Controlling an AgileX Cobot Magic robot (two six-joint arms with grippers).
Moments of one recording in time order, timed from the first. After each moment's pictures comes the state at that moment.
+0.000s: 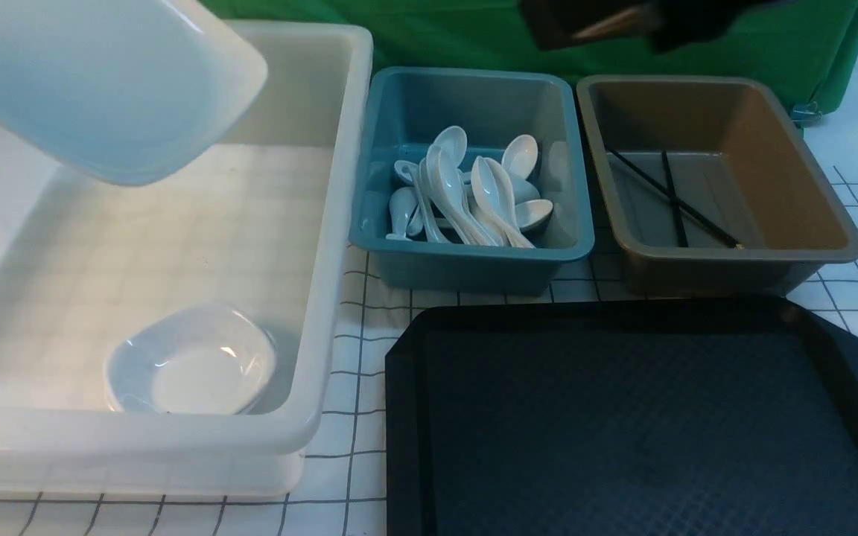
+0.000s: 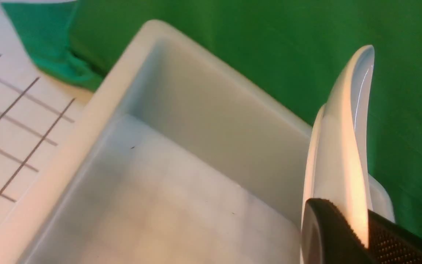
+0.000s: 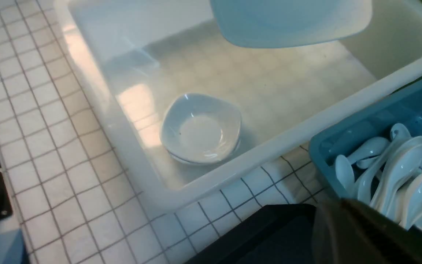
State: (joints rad) right arm 0.77 1.52 -1.91 0.20 1.17 -0.33; left arm 0.47 1.53 -1.28 -0.90 0.50 0.29
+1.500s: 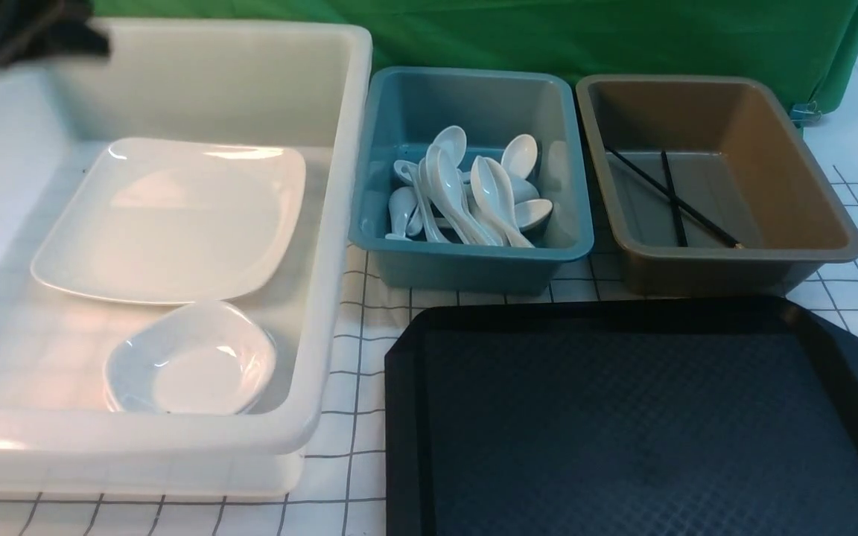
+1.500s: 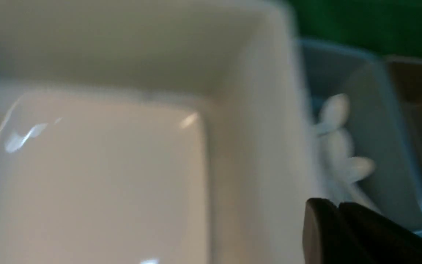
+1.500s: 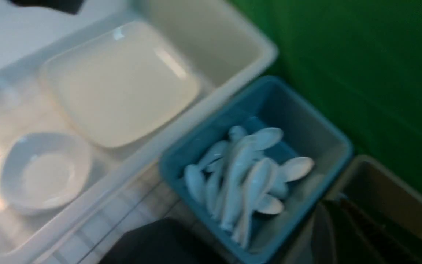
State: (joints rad) right arm 0.78 1.43 -2.06 -0.34 1.22 -0.02; left arm 0.09 1.35 -1.39 -0.74 0.76 0.54
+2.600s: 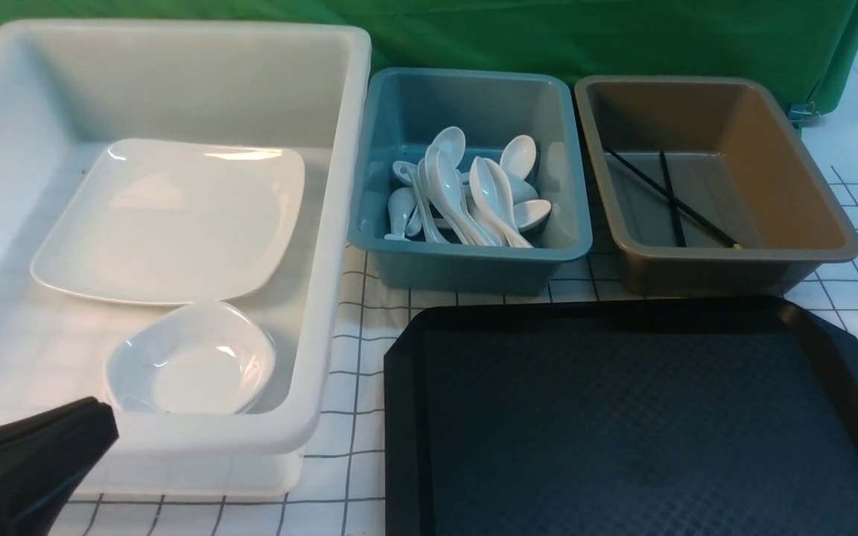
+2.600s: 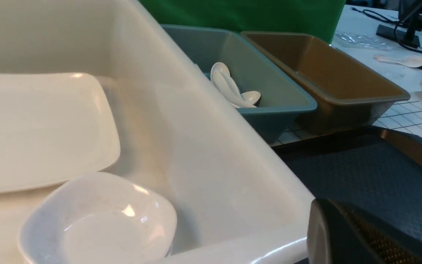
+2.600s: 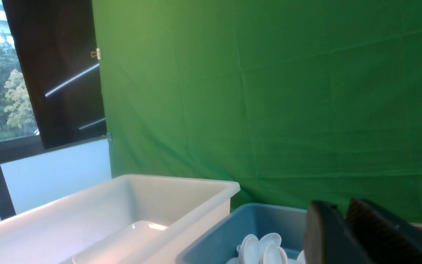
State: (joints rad) right arm 0.78 0.00 -0.36 -0.90 0.27 0.90; left arm -0.26 0.31 -0.28 -0.62 0.33 0.43
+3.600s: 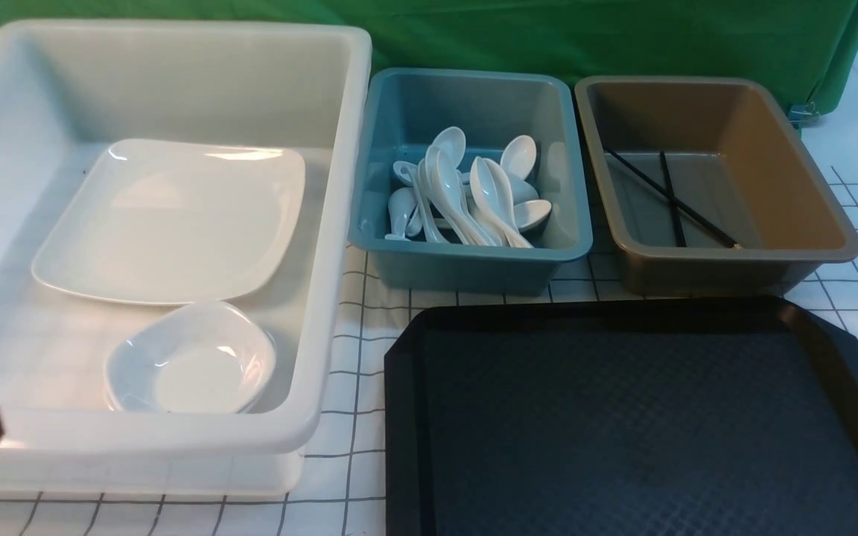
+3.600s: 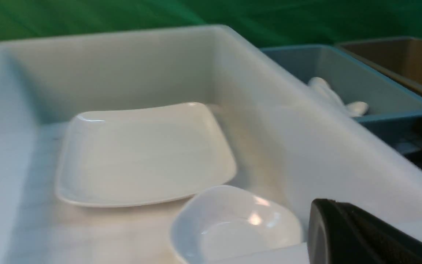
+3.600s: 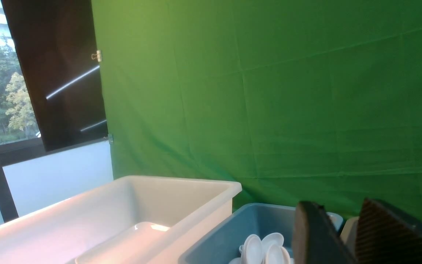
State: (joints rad) right arm 0.78 0.00 -0.36 -0.90 0.27 0.91; left arm -0.13 0.08 -0.17 -0.07 0.28 0.08
